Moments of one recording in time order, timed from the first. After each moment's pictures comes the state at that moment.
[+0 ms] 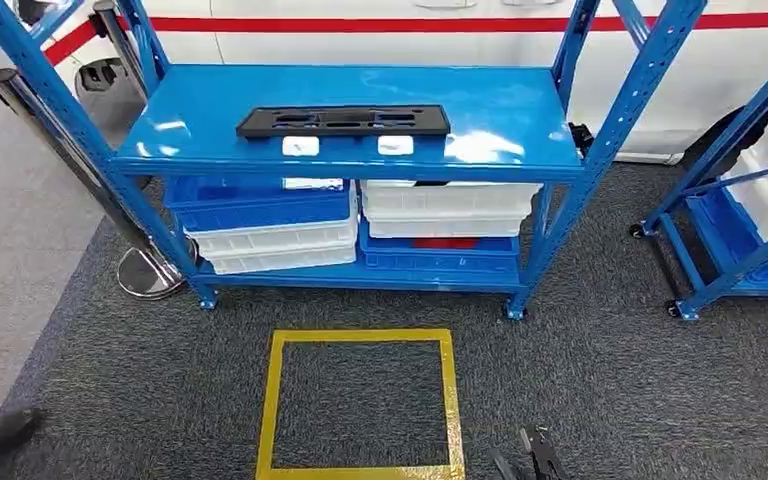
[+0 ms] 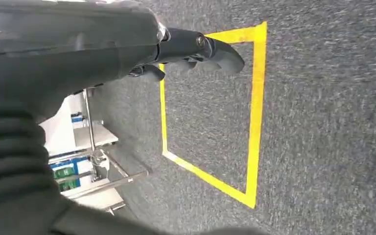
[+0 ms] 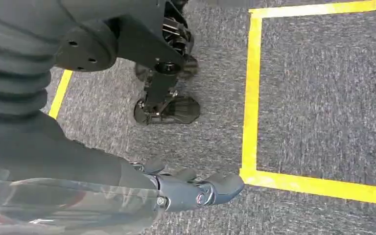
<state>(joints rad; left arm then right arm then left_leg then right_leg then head) 0.31 0.00 0.01 -0.19 0.00 0.00 0.00 -0.01 0.01 -0.01 -0.62 0.00 0.00 0.00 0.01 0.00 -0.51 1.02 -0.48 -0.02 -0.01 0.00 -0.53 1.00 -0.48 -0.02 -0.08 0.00</state>
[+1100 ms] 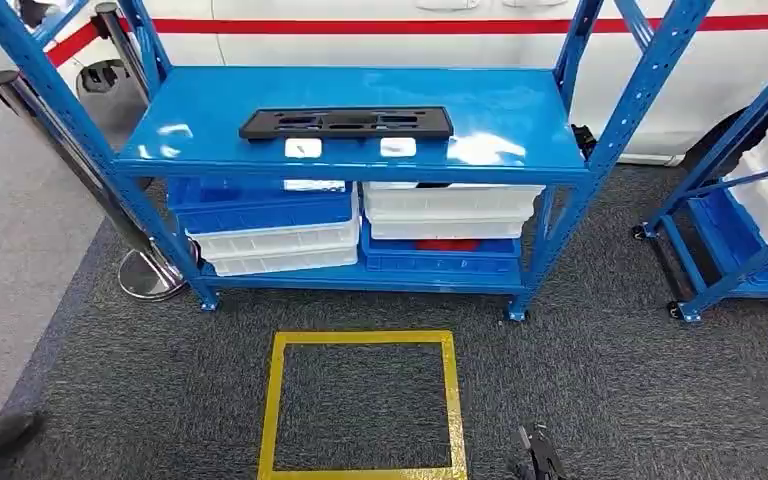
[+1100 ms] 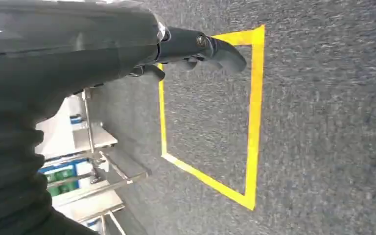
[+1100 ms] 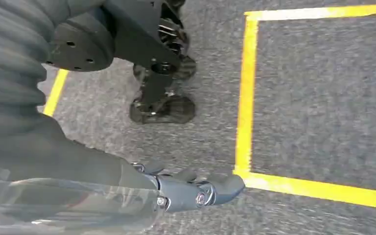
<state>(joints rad) 0.29 0.00 0.01 -0.19 0.00 0.00 0.00 0.01 0.00 -0.01 -0.62 0.00 0.00 0.00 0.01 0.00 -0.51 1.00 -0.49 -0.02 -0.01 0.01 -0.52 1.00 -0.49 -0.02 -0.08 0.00</state>
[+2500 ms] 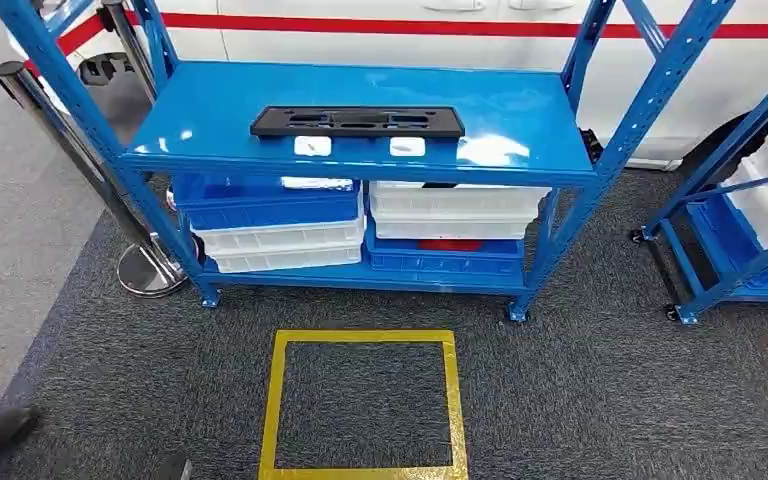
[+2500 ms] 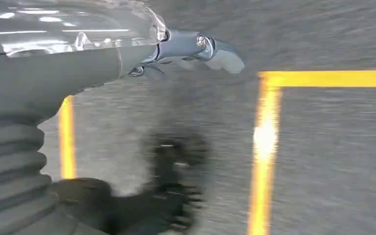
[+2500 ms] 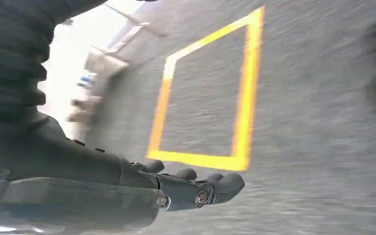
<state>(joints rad) -0.01 0.00 0.01 -0.57 0.00 0.00 0.00 0.30 0.00 -0.01 -0.23 0.00 0.00 0.00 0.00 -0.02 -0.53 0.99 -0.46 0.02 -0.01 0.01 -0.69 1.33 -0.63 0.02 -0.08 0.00</state>
